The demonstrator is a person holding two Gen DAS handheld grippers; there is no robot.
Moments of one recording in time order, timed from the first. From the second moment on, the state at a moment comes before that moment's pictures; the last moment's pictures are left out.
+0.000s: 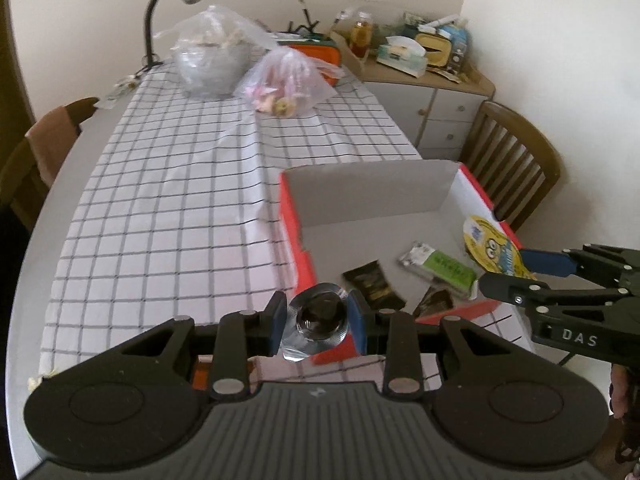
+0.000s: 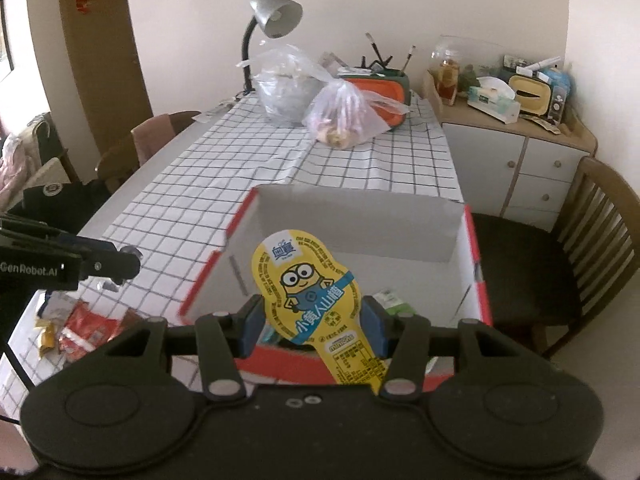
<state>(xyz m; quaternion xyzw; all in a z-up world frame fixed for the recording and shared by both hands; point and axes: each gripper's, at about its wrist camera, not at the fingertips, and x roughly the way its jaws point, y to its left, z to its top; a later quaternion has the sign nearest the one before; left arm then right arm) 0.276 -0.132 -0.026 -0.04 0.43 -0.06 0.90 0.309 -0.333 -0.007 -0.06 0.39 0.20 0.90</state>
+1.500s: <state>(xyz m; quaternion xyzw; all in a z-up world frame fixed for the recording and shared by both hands) 0.416 -0.227 -0.144 0.02 0.57 -0.02 0.82 0.419 -0.337 -0.117 -0.15 0.50 0.22 0.82</state>
